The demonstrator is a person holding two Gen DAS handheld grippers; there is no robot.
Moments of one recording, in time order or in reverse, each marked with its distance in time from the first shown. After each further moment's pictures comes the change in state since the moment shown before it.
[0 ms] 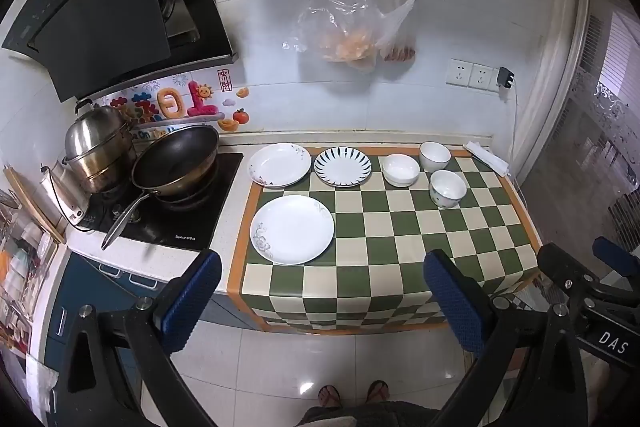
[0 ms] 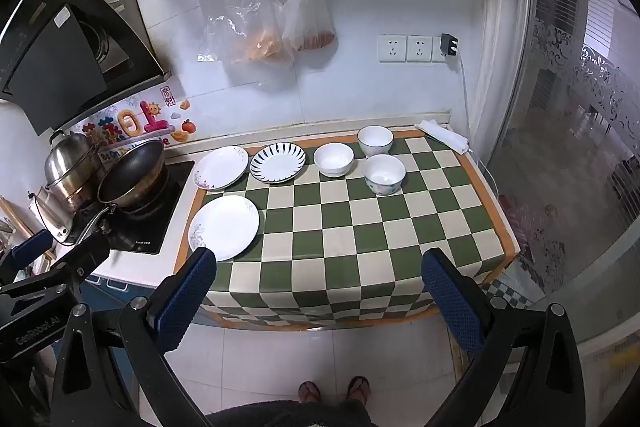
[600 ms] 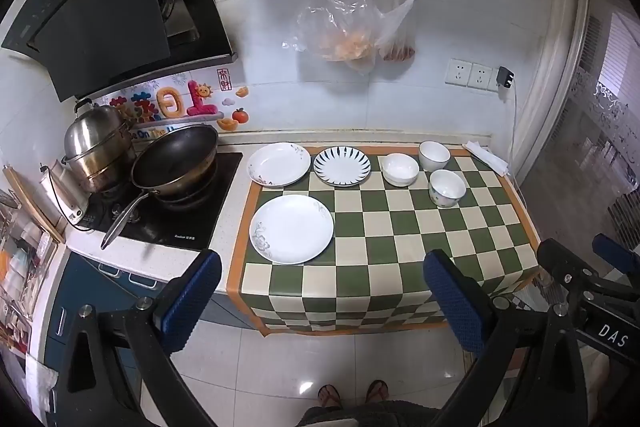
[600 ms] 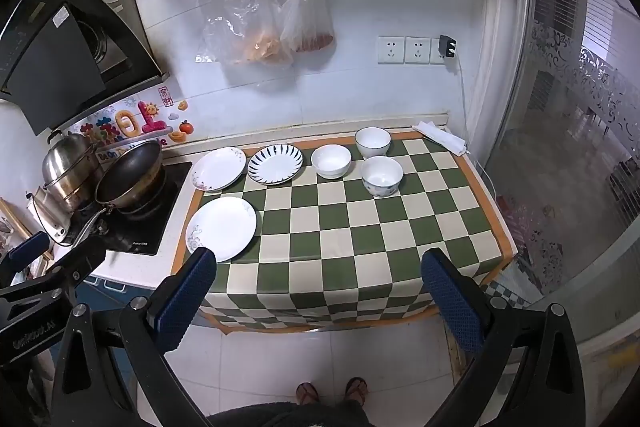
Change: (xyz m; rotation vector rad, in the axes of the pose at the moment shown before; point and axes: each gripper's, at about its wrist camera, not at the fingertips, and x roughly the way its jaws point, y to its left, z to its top) left arm 0.000 0.000 0.000 -0.002 -0.003 -0.003; right arm 0.001 -0.001 0.000 0.004 0.001 0.002
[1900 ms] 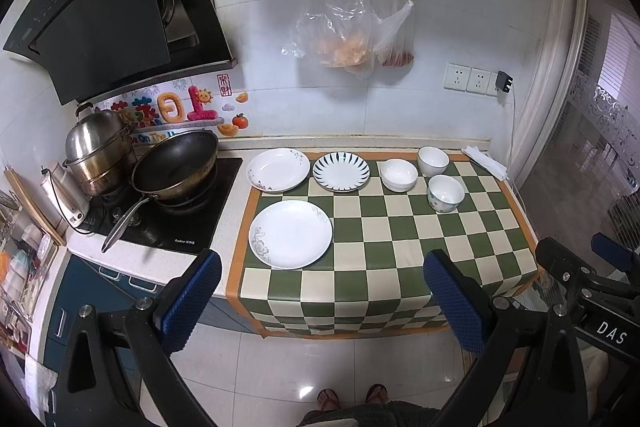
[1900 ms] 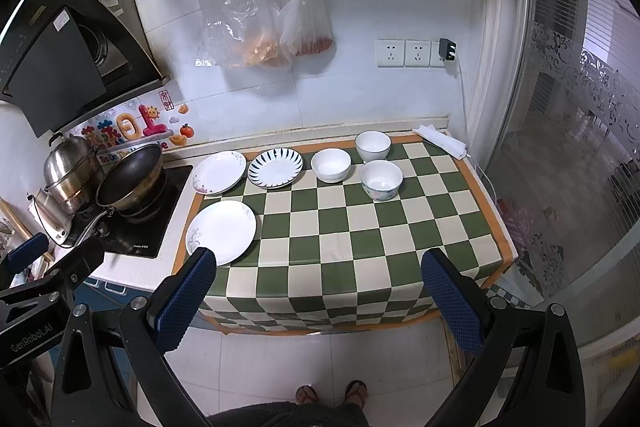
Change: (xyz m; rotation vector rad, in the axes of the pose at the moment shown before) left arm 0.002 -0.004 0.003 0.003 -0.010 0.001; right arm -0.002 -0.001 0.009 0.002 -0.010 0.003
